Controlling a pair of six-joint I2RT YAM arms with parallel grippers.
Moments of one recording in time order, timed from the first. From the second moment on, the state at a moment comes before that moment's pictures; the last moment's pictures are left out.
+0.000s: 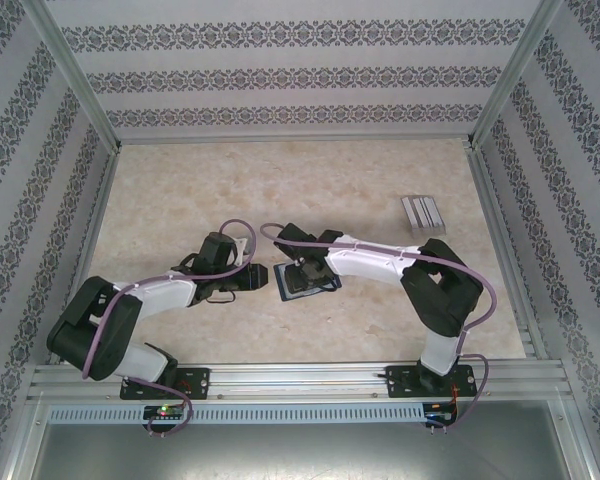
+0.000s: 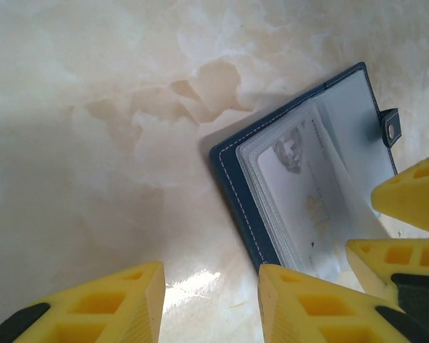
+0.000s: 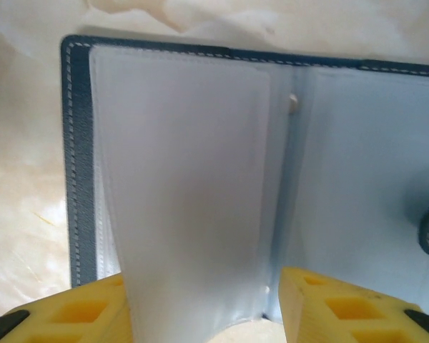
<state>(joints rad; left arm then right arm) -0.43 1.43 0.52 0.07 0.39 -0.53 0.88 1.81 1.19 -0.70 0.04 0.57</state>
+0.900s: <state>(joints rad) -0.43 1.47 0.53 0.06 0.40 -0.54 0.91 1.78 1.23 -0.74 0.14 0.59</state>
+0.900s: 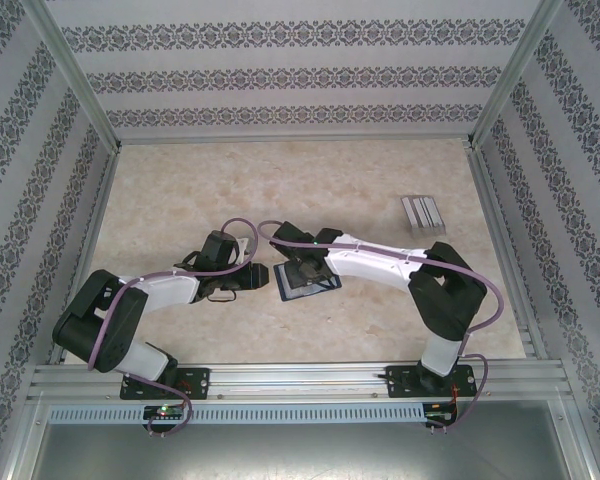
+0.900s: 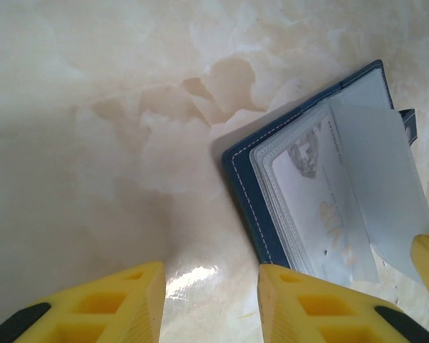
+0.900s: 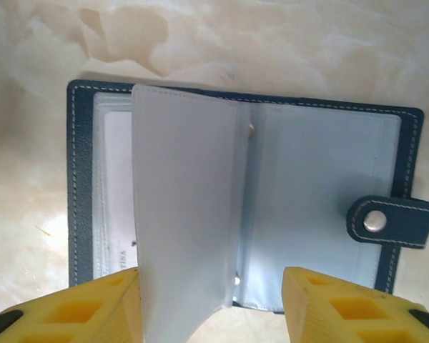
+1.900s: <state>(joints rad) -0.42 1.53 0.56 0.06 0.44 -0.54 0.92 1.87 1.23 -0.80 0.24 0.59</state>
